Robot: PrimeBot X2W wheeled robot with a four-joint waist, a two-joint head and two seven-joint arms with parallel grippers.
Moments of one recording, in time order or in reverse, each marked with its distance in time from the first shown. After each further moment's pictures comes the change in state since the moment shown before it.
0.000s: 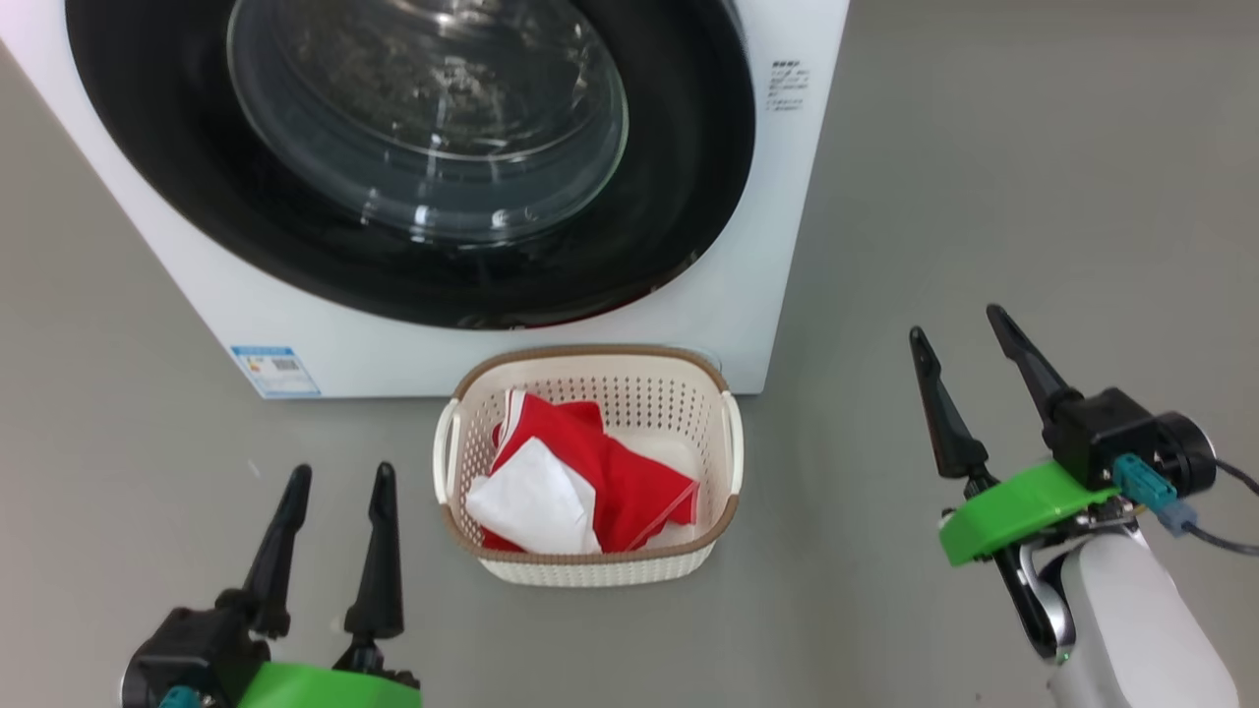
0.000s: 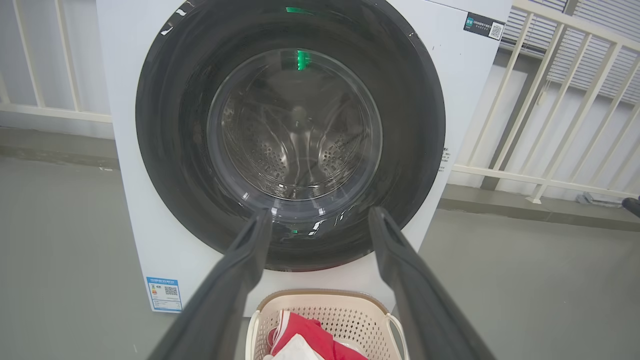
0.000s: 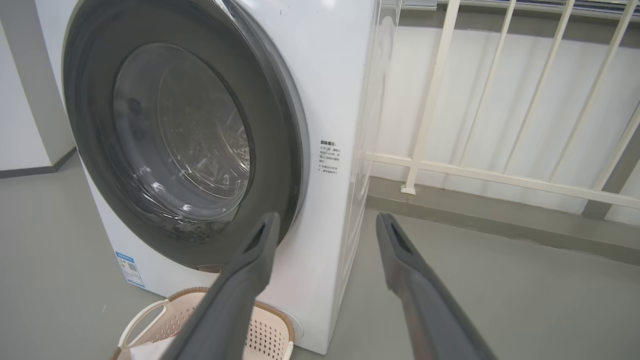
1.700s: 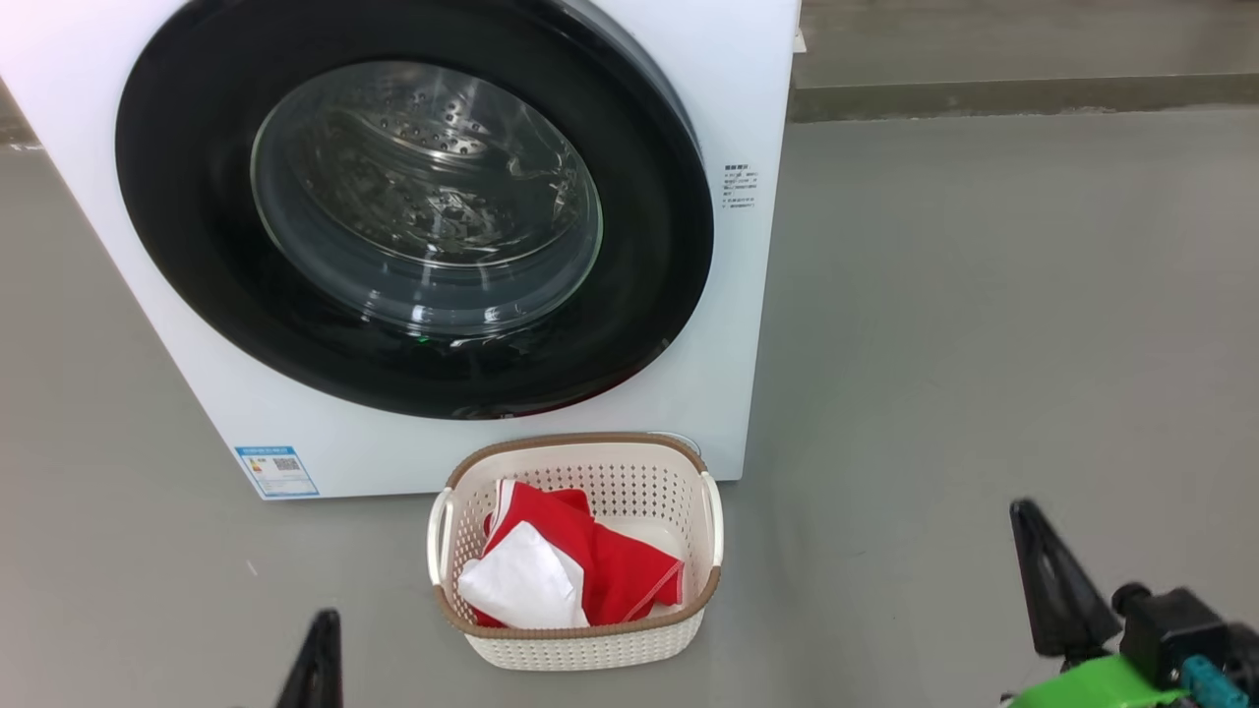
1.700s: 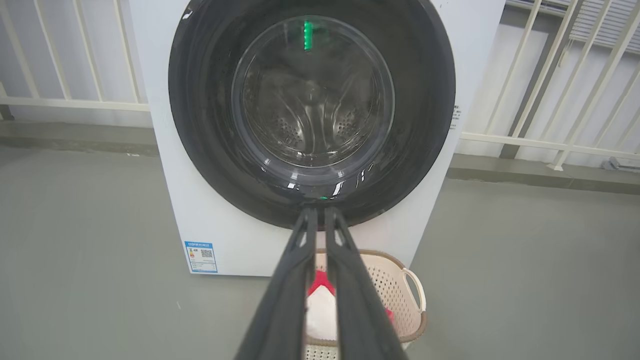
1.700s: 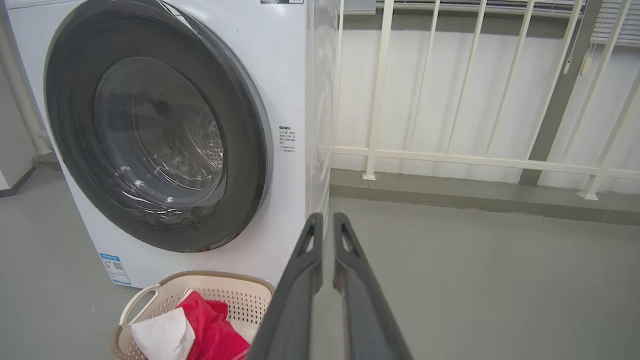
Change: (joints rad) left arm 0.184 -0.008 0.086 0.060 0.087 -0.036 0.007; right arm 0.397 0.030 -0.113 -0.242 0.008 0.000 0.003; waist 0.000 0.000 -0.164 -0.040
